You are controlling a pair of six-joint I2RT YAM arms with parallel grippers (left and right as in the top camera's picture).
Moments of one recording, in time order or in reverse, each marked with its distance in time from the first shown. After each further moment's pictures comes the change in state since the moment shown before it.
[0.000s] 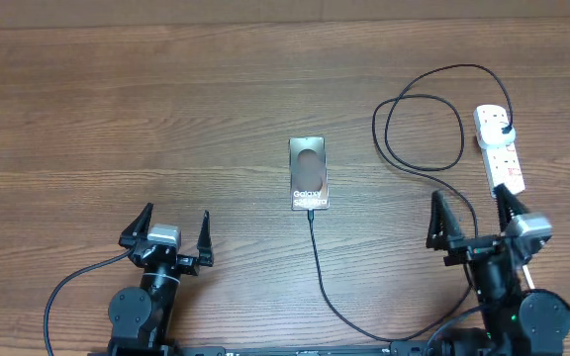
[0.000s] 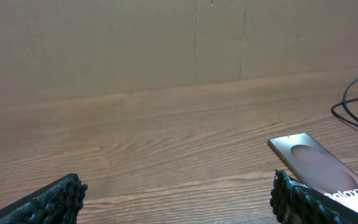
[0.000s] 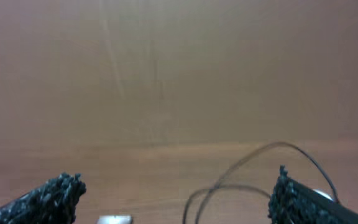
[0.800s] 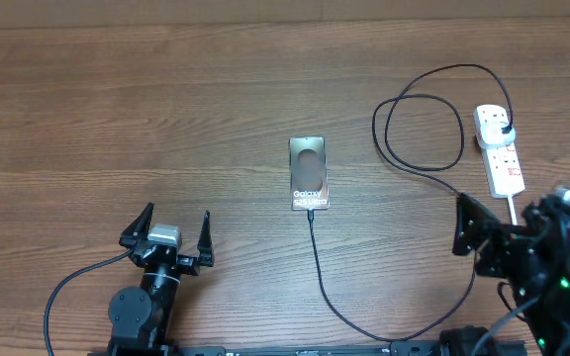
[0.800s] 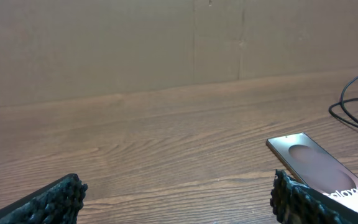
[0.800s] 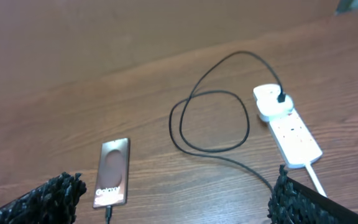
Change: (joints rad) left arm 0.000 0.000 0.000 0.001 0.006 0.000; right arm 0.120 0.452 0.739 -0.842 0.220 0.127
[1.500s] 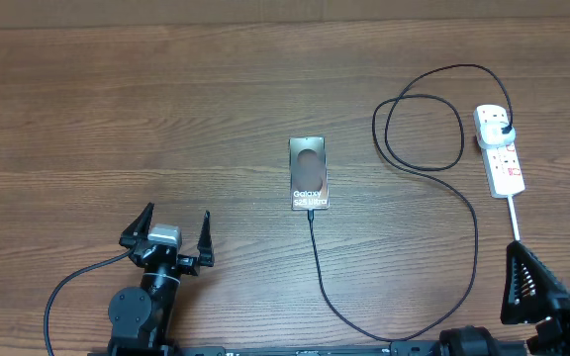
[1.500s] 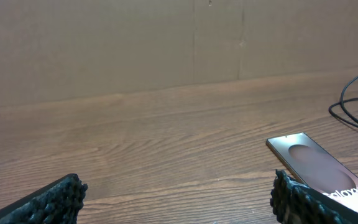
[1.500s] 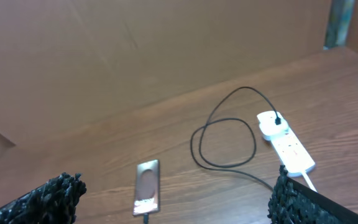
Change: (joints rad) left arm 0.000 0.000 0.000 0.000 0.000 0.000; right arm 0.000 -0.005 0.478 -0.321 0.001 0.062
